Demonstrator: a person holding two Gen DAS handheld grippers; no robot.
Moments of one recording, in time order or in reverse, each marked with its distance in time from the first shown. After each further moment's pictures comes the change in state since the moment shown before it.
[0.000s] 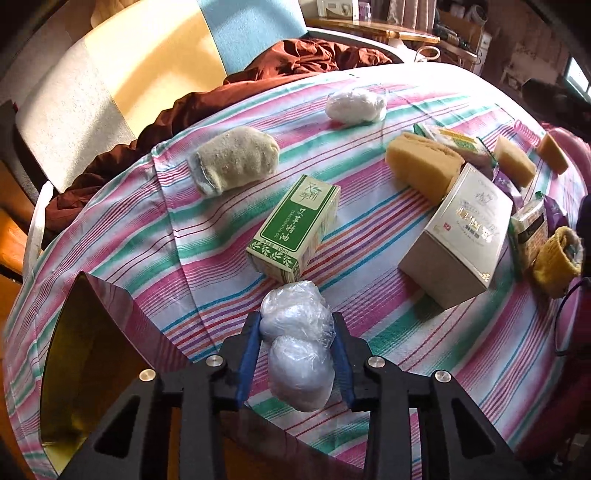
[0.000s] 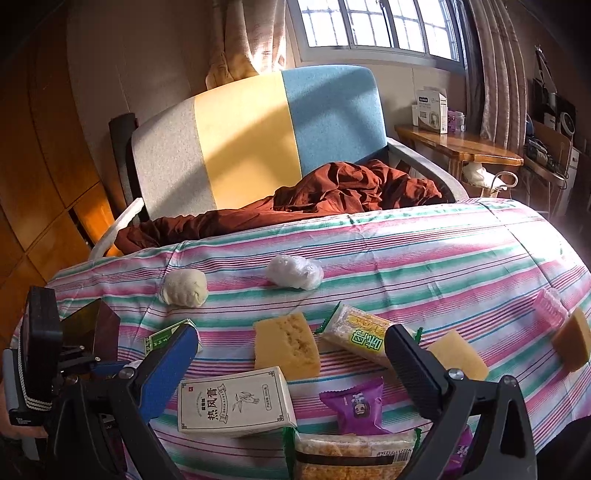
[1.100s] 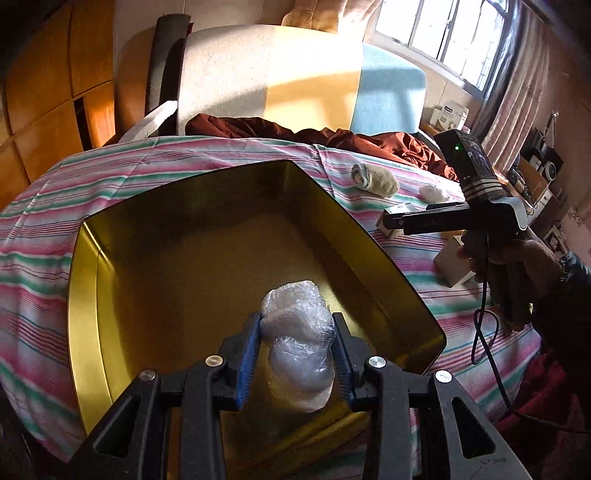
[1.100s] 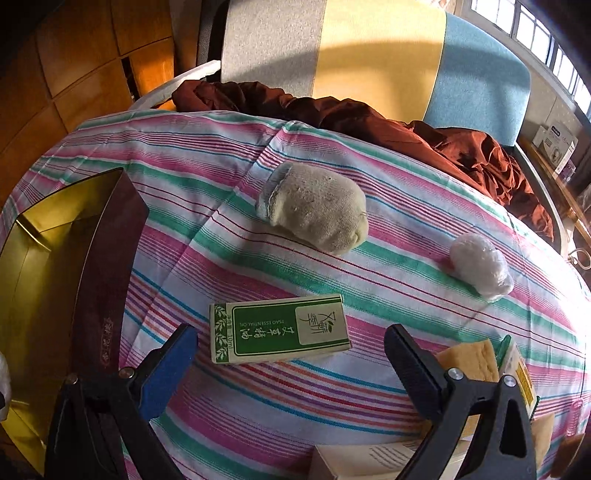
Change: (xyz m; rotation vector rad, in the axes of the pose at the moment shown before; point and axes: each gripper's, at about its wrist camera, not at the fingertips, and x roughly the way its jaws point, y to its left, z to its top) left arm -0.106 0.081 -0.178 -0.538 -0.254 0.027; right arm 0.146 0.153 -0.024 -0.432 0.390 0.091
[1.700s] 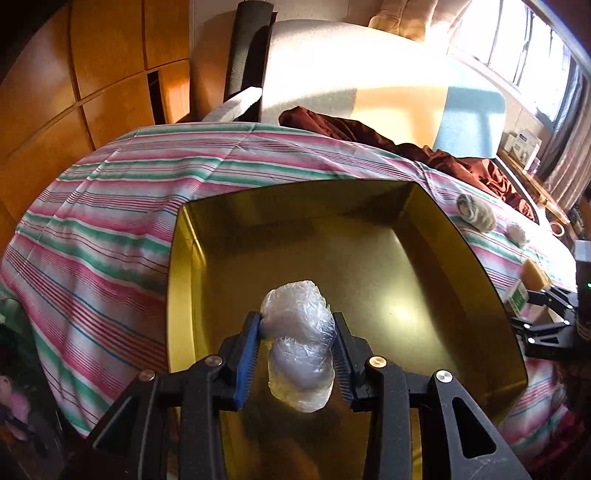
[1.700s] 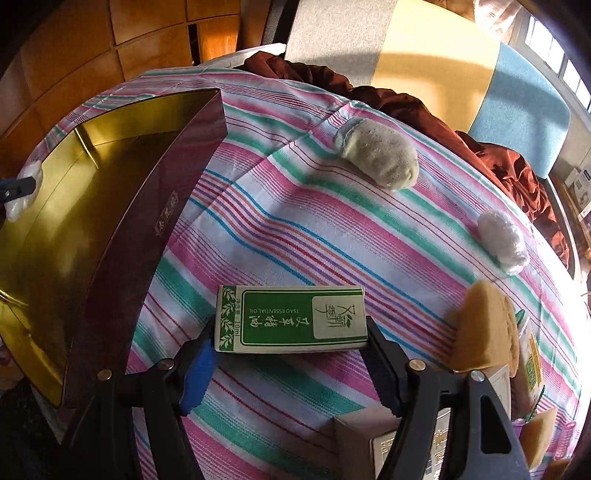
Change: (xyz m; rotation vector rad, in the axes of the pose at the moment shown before) left arm 0.010 0.086 0.020 -0.154 0.007 0.239; right arm -0.025 0.025 -0.064 -0.202 -0.003 0.054
